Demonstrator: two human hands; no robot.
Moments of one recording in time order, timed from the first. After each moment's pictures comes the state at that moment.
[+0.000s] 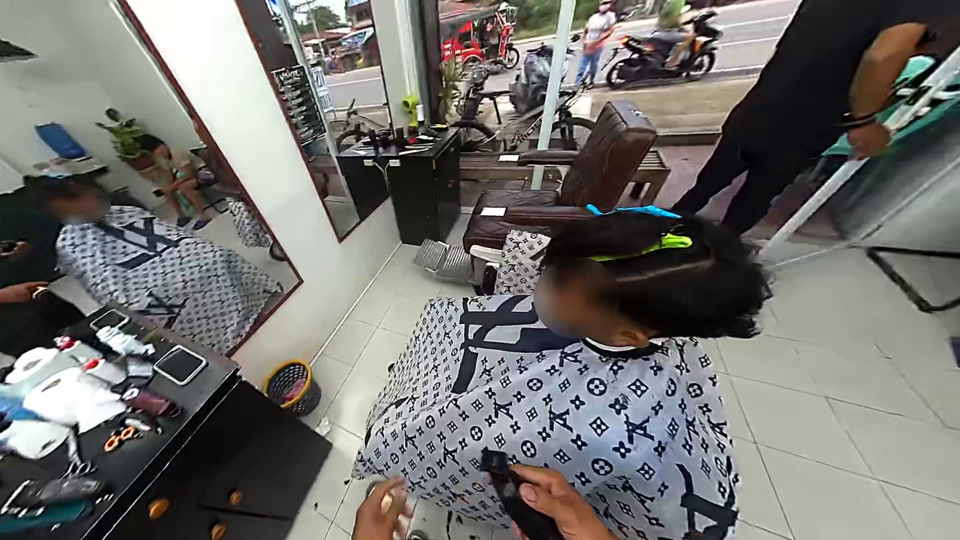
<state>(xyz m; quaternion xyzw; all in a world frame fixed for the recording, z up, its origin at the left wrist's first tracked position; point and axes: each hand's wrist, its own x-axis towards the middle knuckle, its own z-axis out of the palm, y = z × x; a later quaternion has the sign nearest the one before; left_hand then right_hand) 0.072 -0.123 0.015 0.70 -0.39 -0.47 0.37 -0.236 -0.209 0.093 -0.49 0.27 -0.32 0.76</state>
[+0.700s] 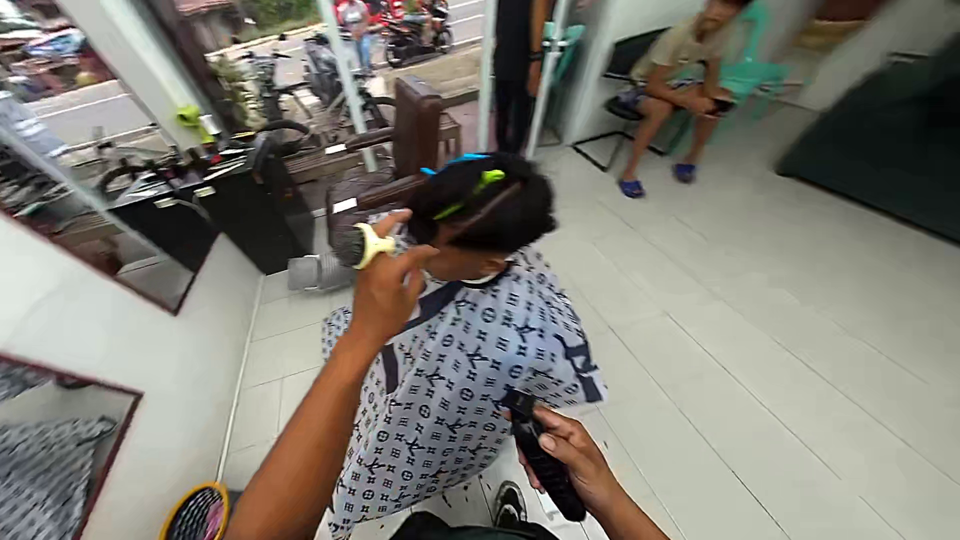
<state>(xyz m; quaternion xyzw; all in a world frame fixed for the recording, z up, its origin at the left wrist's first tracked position) -0.083 -0.407 0.262 0.18 -0.88 -0.06 0.44 -0.242 -0.134 0.095 -0.35 0.33 -0.67 0.57</state>
